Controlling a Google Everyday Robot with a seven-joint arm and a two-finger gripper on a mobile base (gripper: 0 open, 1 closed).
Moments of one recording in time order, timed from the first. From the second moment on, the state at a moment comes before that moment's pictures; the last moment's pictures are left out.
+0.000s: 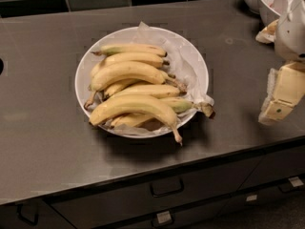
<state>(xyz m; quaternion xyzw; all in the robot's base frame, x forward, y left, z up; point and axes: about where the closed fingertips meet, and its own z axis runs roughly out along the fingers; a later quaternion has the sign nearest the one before) 0.438 -0.217 0.976 -0.60 0.78 -0.03 0.16</state>
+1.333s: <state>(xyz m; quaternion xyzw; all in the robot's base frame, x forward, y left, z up) 0.462 -0.167 0.963 -0.67 0.72 0.00 0.17</state>
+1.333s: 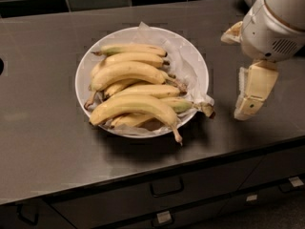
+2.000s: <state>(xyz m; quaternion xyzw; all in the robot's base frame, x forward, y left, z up) 0.459 -0.143 0.973 -0.69 0.70 -0.01 0.18</state>
